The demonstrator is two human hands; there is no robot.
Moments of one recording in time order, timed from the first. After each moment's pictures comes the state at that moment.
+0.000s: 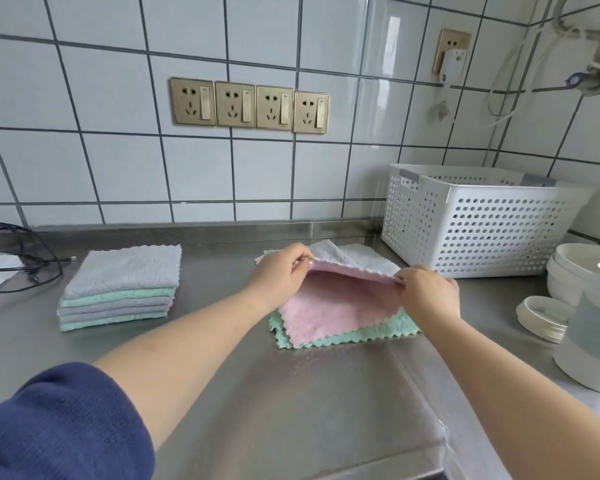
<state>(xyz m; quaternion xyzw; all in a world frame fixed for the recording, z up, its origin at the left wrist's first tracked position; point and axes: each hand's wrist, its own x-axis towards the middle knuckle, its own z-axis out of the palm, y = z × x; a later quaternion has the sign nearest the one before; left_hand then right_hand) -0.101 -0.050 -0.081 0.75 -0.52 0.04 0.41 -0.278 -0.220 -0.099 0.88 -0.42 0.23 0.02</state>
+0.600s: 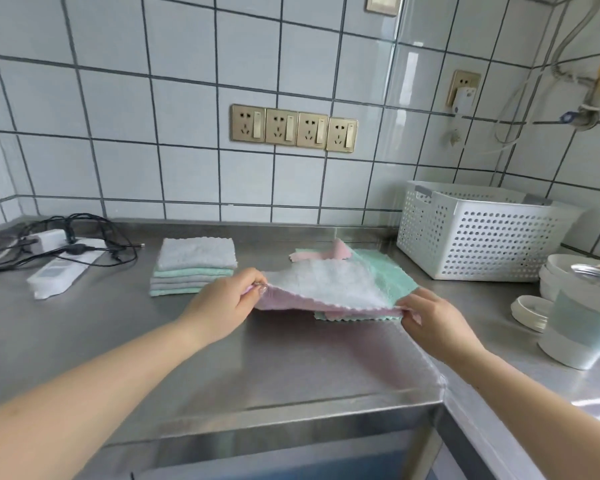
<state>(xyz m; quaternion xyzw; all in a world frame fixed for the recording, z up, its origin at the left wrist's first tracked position) -0.117 0.146 -0.083 0.79 -0.50 0.10 0.35 -0.346 -0.112 -0.098 0.93 -0.22 0.28 -0.05</state>
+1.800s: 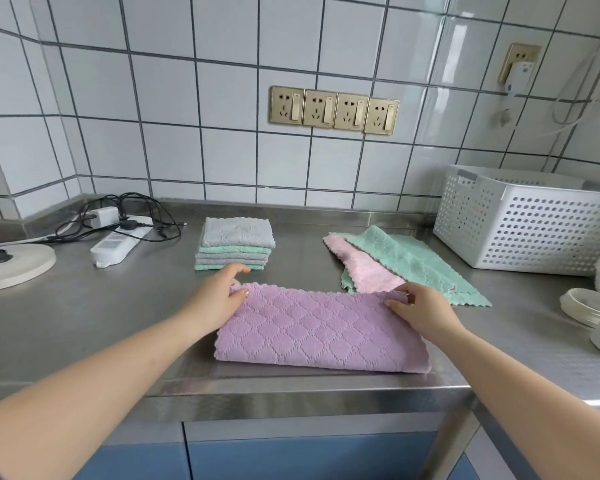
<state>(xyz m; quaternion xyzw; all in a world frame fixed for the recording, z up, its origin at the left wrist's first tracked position) -0.086 0.197 -0.121 0.84 -0.37 0.03 0.39 -0.289 -0.071 -0.109 0.89 -0.32 0.20 -0.25</state>
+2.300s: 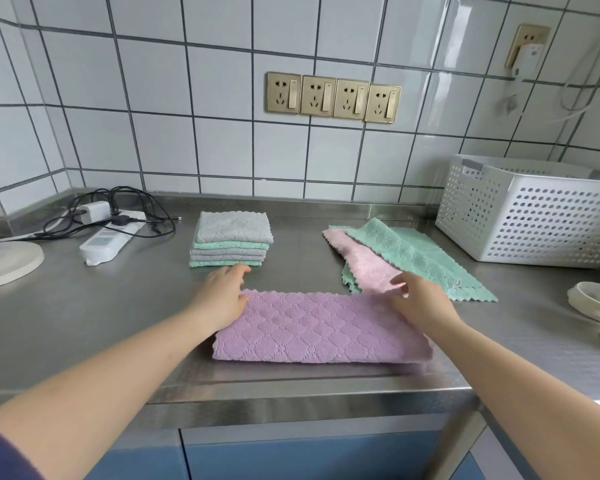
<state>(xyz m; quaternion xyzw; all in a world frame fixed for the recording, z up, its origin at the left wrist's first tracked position) -0.076 0.178 -0.125 0.91 -0.34 0.04 0.21 -0.271 -0.077 -0.113 0.91 -0.35 0.17 -0.16</state>
